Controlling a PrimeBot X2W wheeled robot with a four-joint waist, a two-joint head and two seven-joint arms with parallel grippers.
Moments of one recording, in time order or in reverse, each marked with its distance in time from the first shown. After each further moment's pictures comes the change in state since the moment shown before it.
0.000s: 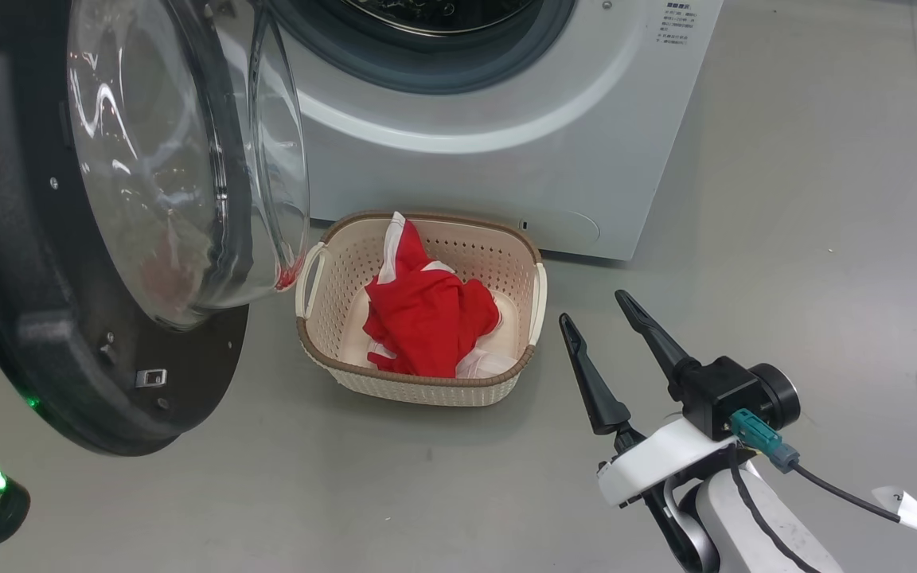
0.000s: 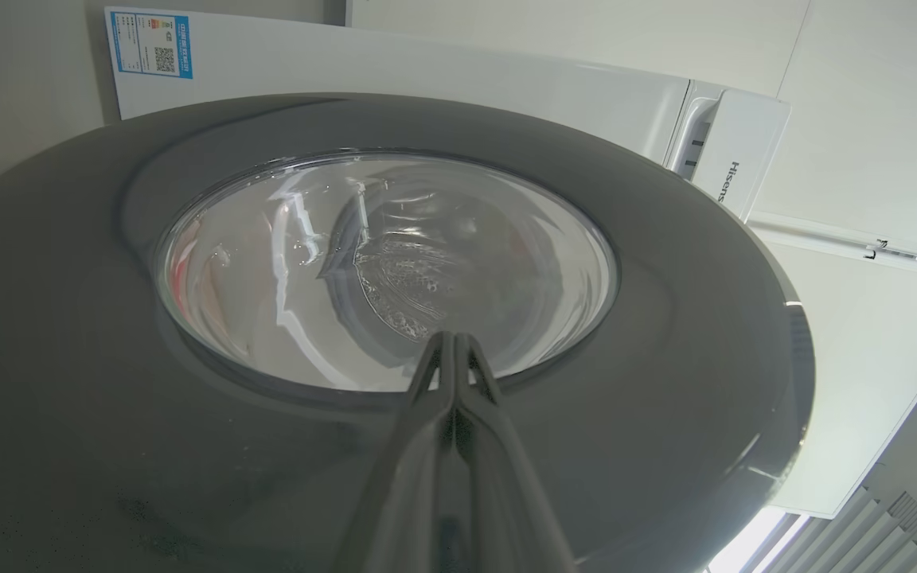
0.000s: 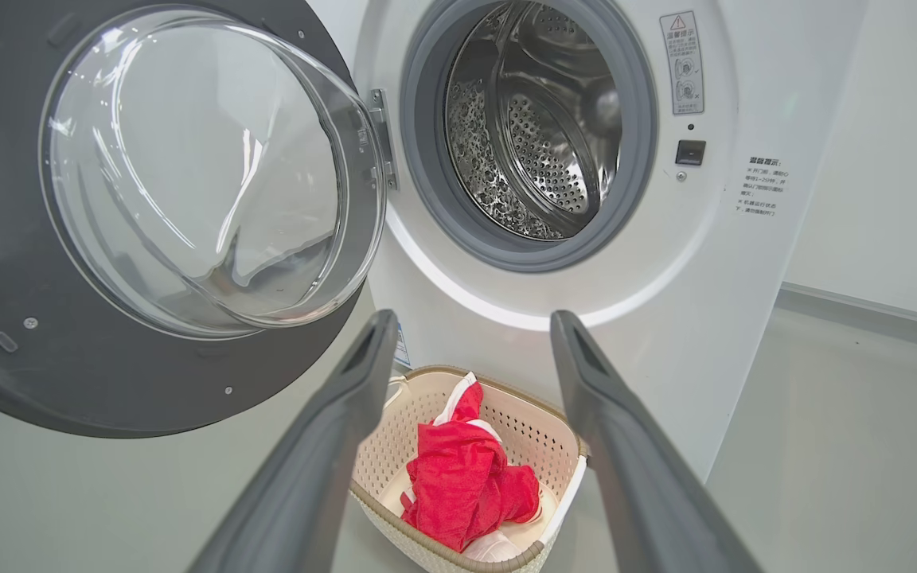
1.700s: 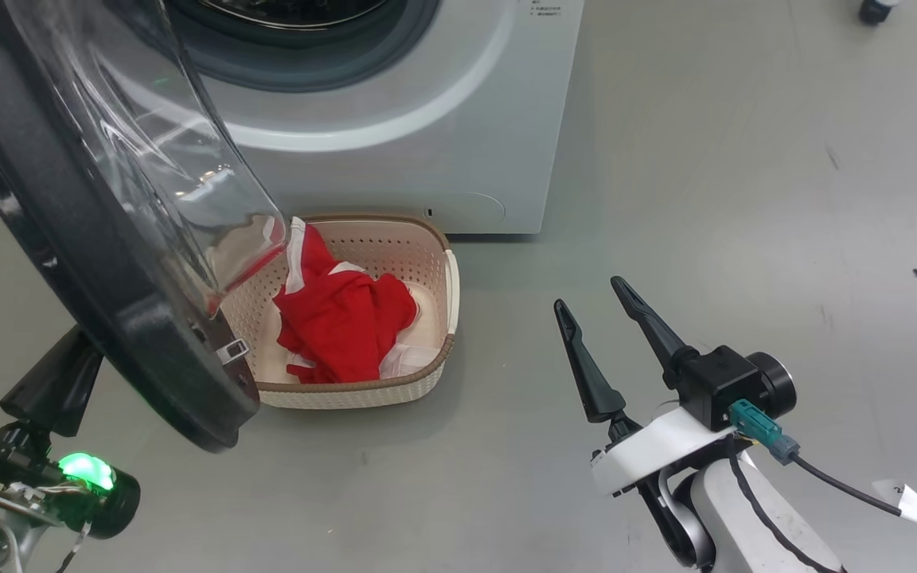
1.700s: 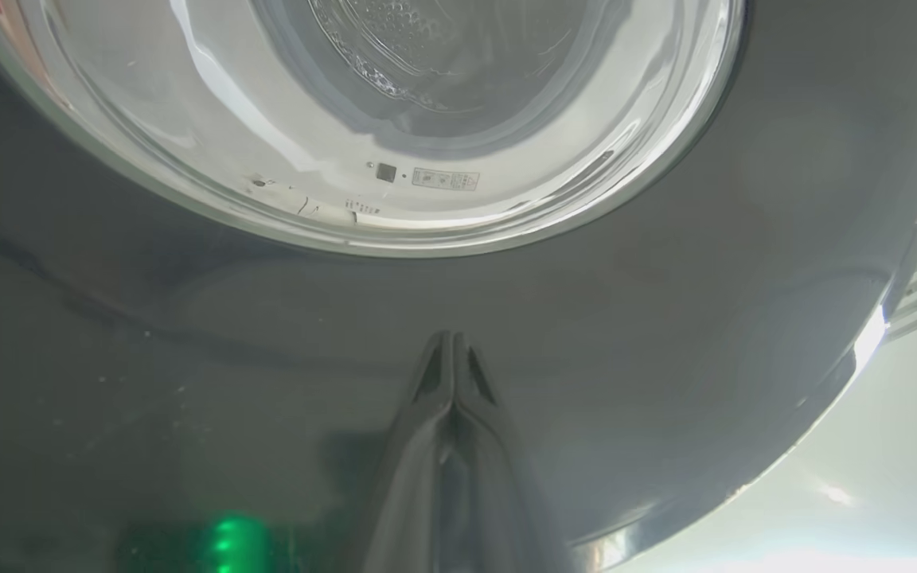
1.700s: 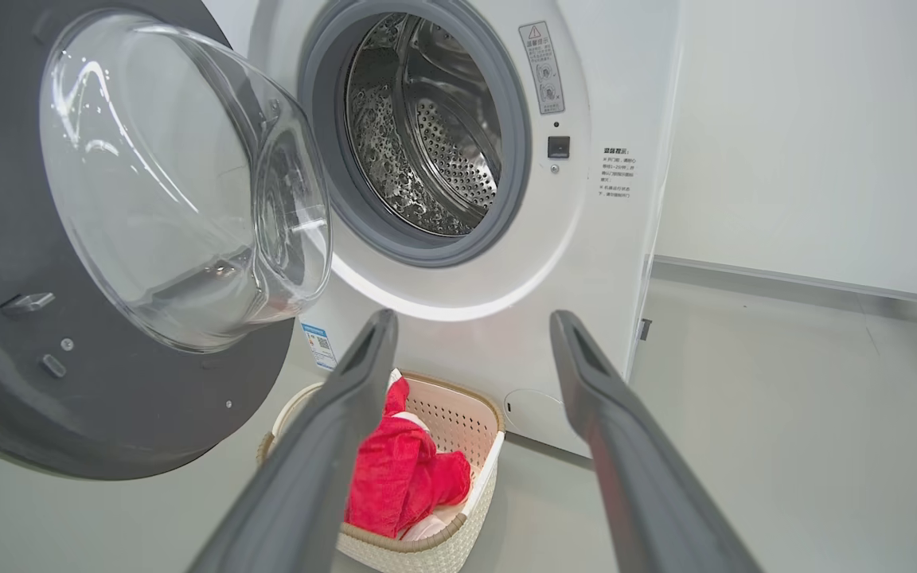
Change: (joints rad) left arm 0.074 -0.076 -0.121 -0.166 -0.195 0.010 0.158; right arm -0.021 0.000 0.019 -0.015 0.025 -0.018 0.000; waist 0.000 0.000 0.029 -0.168
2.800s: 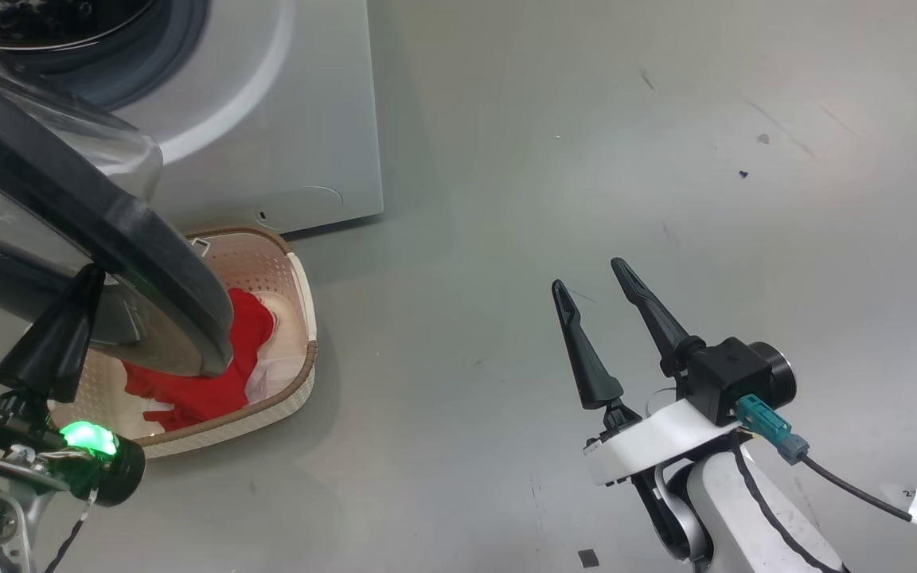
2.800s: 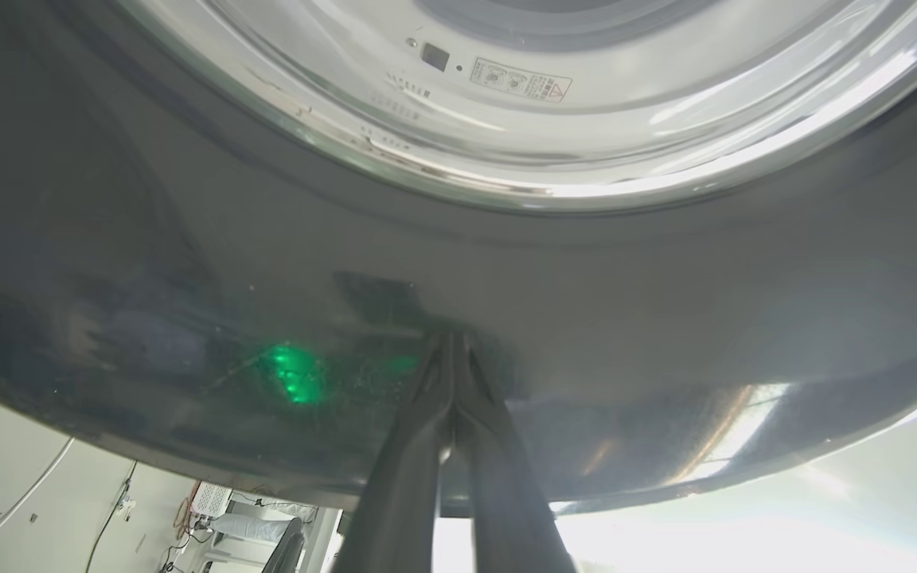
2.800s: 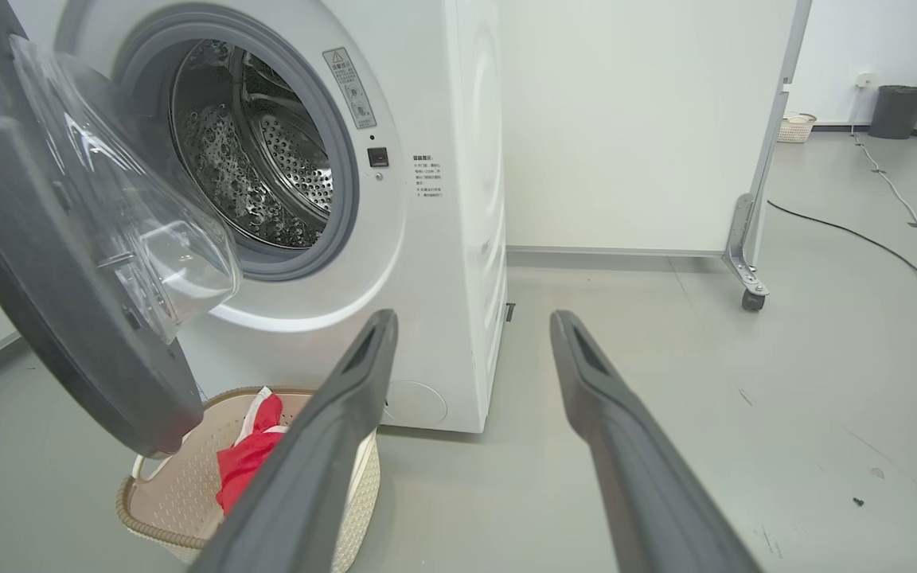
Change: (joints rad) left arm -0.033 0.001 -0.040 -0.036 -0.062 0.001 -0.145; right arm -0.002 0.001 0.008 -0.067 0.027 -0.034 0.000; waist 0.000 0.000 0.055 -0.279
